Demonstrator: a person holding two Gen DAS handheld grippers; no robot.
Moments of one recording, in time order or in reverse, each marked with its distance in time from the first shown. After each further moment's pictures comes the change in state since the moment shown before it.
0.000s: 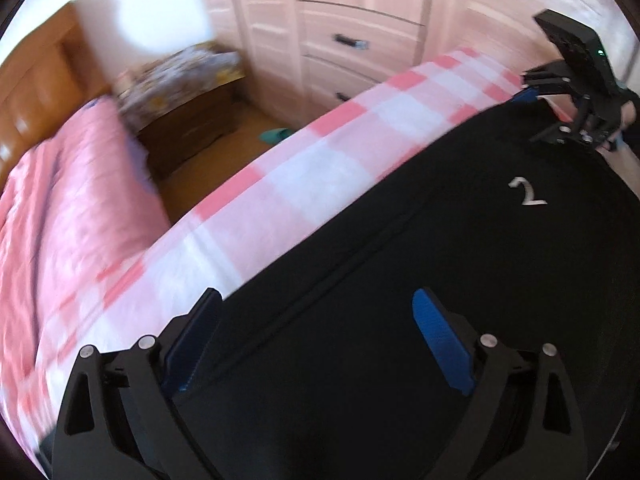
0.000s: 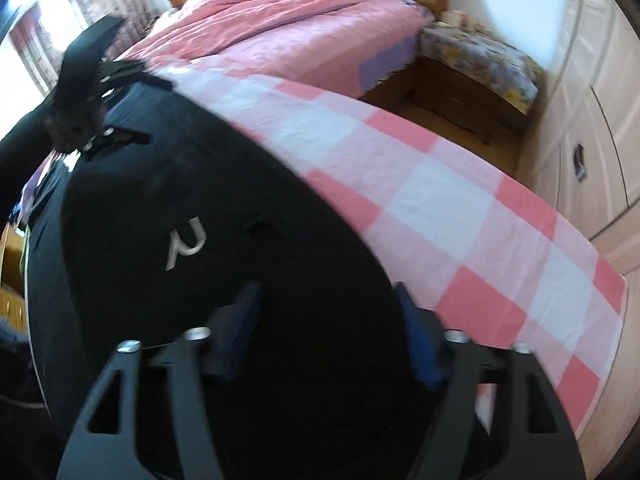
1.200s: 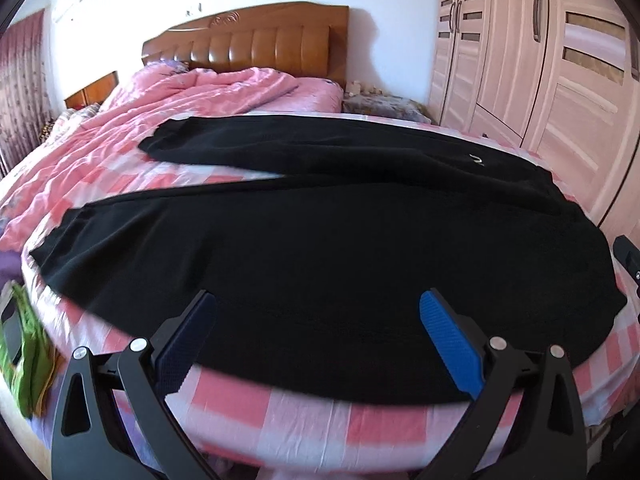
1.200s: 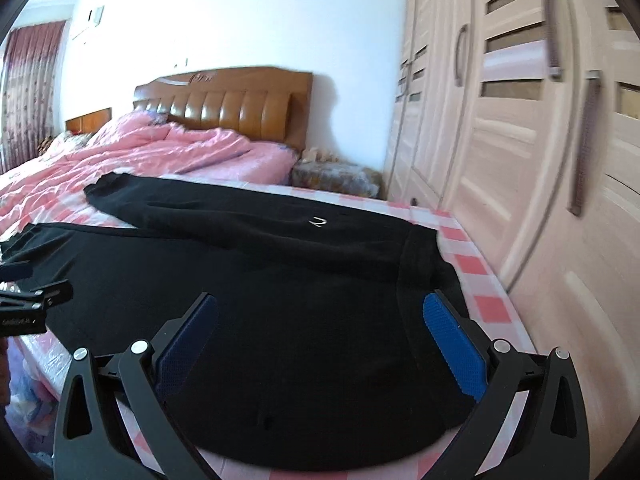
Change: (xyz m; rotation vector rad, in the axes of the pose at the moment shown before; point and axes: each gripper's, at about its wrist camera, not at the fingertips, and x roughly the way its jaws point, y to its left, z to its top) left arm -0.206 -0.273 -0.281 -0.766 -0.287 0.527; right arm -0.135 0.287 -0.186 0.286 -0.558 -0.529
